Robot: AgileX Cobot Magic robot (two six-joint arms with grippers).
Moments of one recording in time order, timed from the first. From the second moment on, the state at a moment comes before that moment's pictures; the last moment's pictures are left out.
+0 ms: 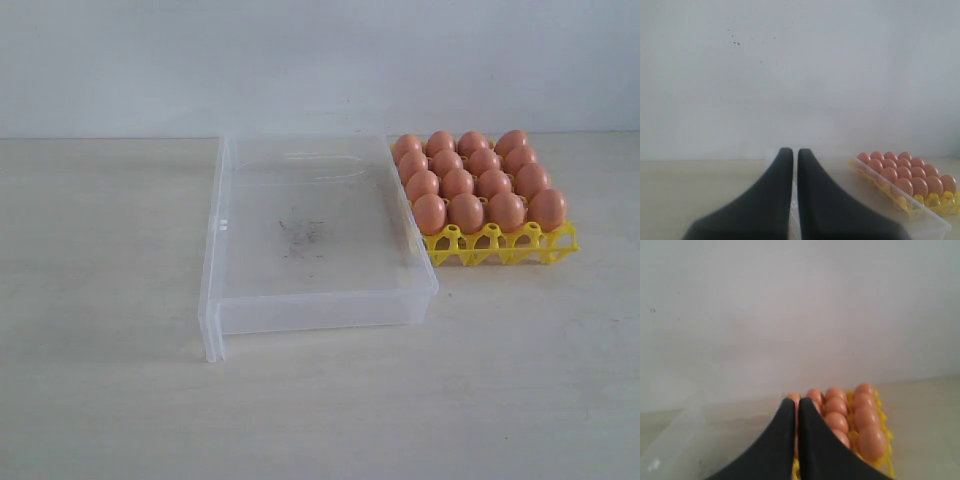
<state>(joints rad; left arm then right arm) -0.30 0.00 0.00 -0.51 -0.05 0.39 -0.25 0.67 -0.10 -0.54 -0.60 0.72</state>
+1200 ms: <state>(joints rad) -0.30 0.00 0.00 -0.51 -0.05 0.39 -0.04 0.04 0.00 -0.62 -0.39 1.11</state>
